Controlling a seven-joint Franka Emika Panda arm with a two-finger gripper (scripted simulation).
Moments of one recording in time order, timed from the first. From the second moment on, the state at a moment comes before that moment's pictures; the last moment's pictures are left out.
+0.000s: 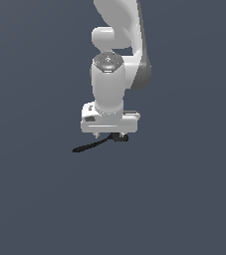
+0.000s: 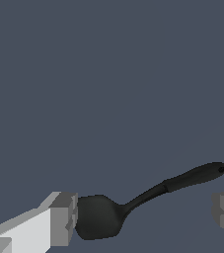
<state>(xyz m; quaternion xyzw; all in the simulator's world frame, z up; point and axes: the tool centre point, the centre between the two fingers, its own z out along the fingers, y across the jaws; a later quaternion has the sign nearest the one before) 0.008 -0.011 0.184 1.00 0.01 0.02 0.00</state>
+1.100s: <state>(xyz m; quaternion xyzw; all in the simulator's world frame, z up) -0.004 -0.020 0.157 0.99 -0.12 0.01 -0.01</state>
